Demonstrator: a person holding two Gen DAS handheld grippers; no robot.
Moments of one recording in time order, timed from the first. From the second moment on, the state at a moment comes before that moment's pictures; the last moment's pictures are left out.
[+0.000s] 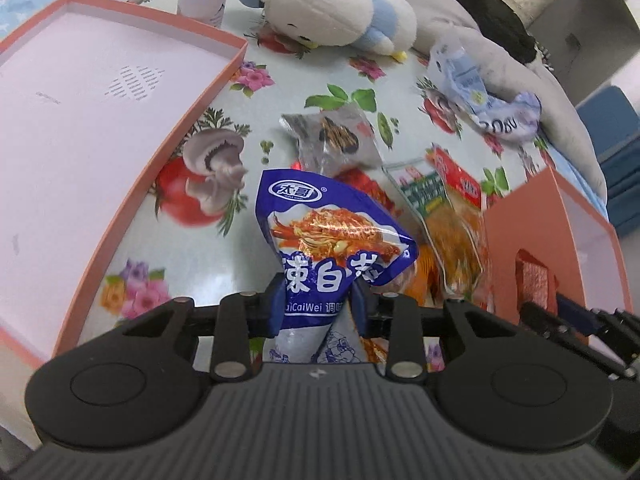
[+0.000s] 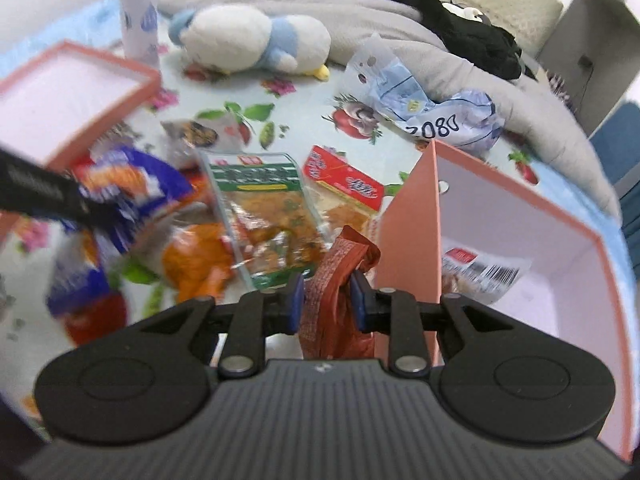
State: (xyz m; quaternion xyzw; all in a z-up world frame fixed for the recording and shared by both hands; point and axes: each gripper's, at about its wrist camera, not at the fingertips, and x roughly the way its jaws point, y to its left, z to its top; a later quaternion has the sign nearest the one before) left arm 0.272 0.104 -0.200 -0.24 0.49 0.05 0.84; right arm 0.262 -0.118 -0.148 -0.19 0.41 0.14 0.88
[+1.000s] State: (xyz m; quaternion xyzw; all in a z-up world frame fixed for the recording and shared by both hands) left arm 0.122 0.020 -0.117 -0.17 0.39 -0.01 0.91; right arm 0.107 -0.190 -0.087 -0.01 0.32 0.17 0.93
